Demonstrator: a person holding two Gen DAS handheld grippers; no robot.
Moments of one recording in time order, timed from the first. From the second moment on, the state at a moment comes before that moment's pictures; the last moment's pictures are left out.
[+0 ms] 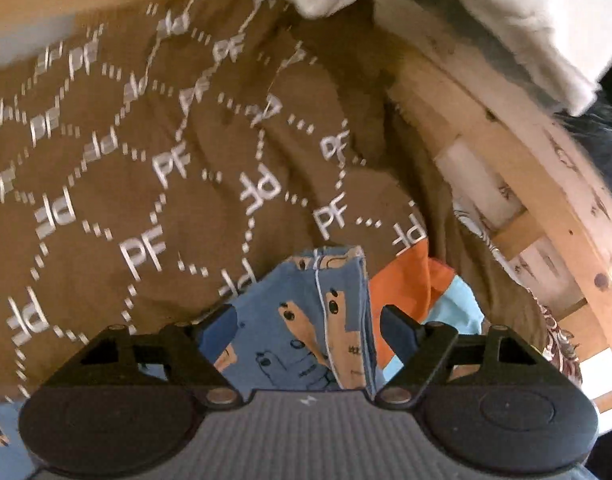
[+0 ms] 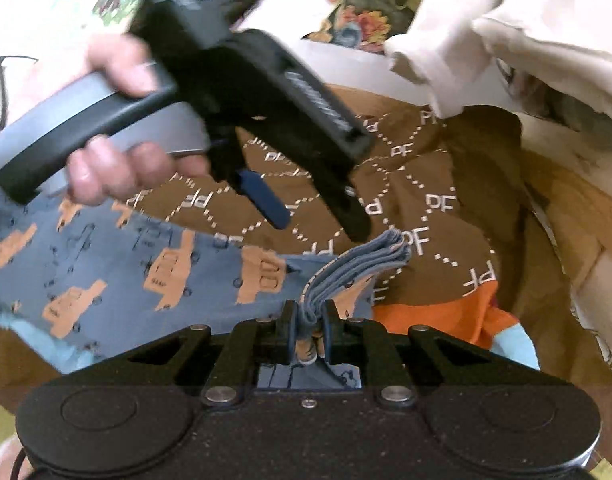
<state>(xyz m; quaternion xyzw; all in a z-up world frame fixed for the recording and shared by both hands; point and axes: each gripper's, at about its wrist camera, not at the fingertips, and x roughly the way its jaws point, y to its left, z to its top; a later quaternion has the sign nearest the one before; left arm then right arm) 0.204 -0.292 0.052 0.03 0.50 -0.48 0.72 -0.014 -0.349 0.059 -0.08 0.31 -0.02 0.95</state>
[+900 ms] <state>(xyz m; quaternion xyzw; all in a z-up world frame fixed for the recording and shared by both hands) 0.200 -0.288 0.037 0.03 0.50 -0.43 0.76 -0.013 -0.325 0.049 -0.12 0.33 0.01 0.94</state>
